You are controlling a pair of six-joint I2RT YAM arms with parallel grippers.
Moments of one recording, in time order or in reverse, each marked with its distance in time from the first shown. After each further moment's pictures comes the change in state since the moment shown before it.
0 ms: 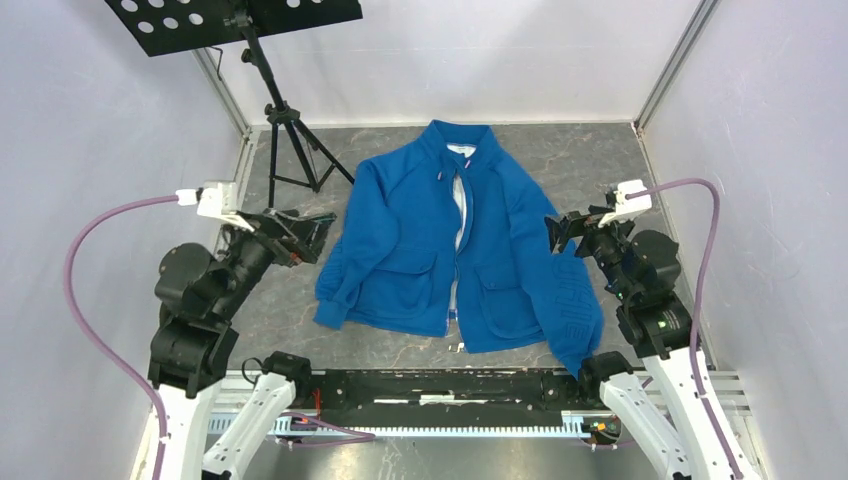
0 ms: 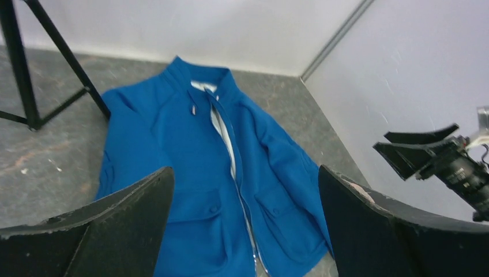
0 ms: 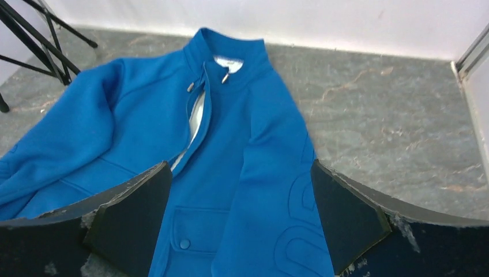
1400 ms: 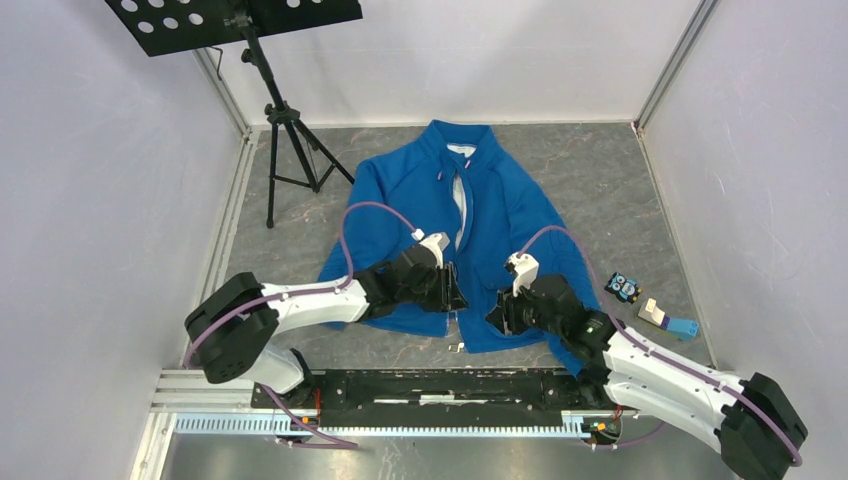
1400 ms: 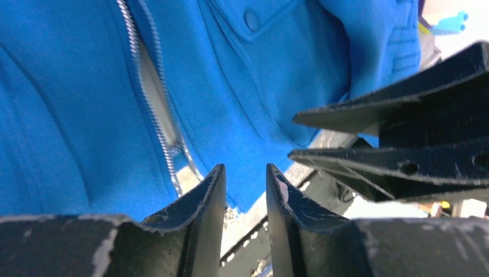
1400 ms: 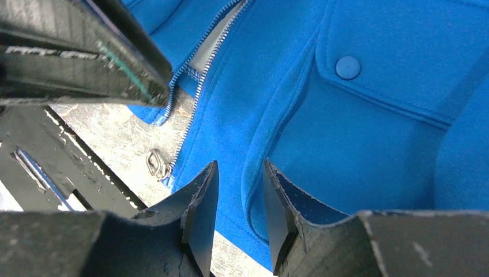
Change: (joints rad) left arm -0.730 0.914 -0.423 0.636 -0.029 -0.402; right arm 0.542 0.208 -0.485 0.163 -0.071 0.294
